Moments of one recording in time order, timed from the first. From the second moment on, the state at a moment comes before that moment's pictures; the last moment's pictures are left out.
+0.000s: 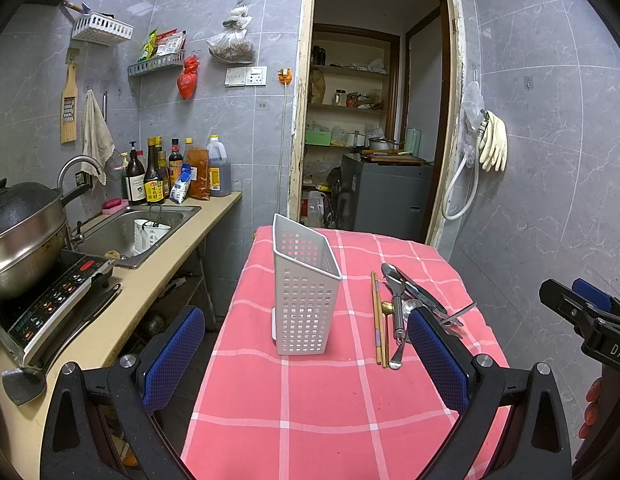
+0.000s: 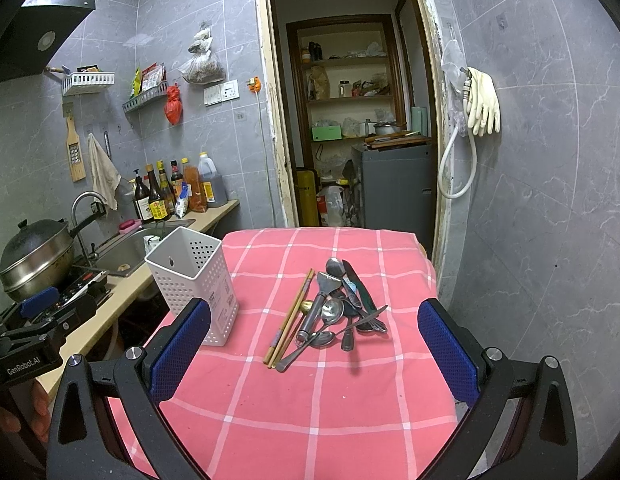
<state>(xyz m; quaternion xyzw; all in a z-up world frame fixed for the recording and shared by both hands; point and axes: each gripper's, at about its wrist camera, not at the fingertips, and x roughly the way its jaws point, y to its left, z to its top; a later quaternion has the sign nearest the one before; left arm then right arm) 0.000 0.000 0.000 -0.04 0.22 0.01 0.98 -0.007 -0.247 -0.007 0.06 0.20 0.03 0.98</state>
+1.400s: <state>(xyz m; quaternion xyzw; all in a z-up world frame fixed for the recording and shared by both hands) 0.000 0.000 0.000 -0.04 0.22 0.01 0.98 -0.004 -0.246 -0.006 0.06 0.20 0.03 0.98</state>
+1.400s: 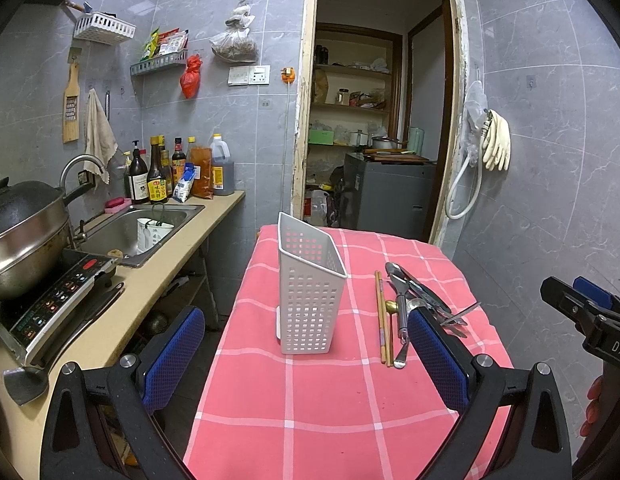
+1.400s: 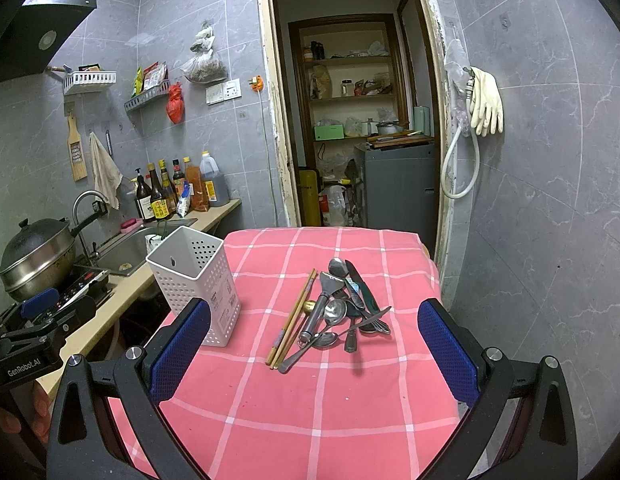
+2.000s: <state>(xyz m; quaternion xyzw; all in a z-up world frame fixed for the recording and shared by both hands) 0.018 -0.004 0.005 -0.03 0.23 -0.05 0.97 0.010 -0.249 -0.008 0.07 0.20 0.02 0.98</state>
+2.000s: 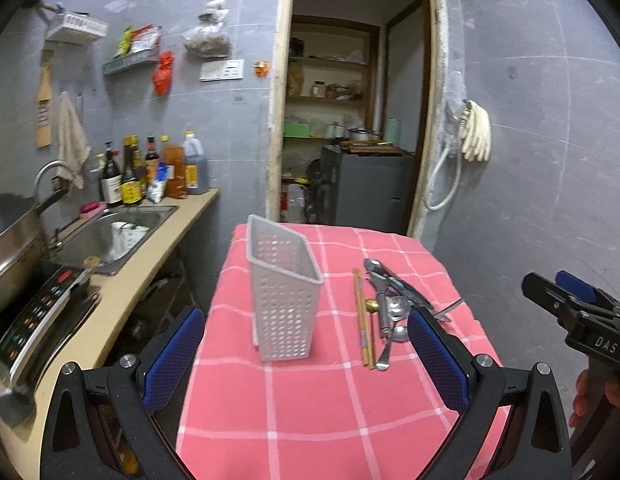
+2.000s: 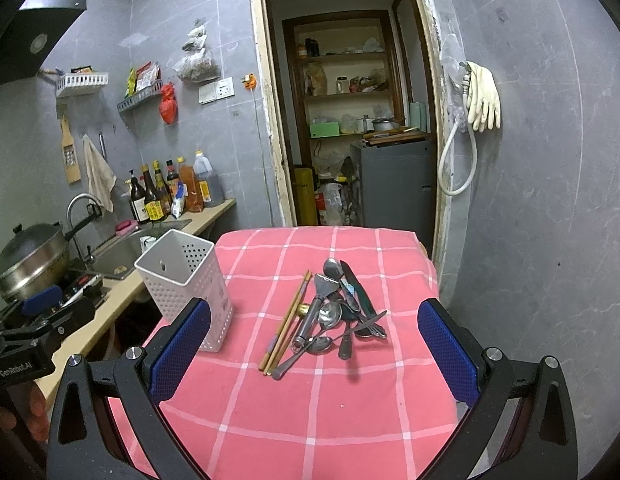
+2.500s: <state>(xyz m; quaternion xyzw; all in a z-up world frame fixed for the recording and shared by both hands) 0.098 -0.039 0.015 -0.03 0.24 -0.19 0.95 0.058 -0.274 -0.016 0.11 0.24 -0.02 0.96</state>
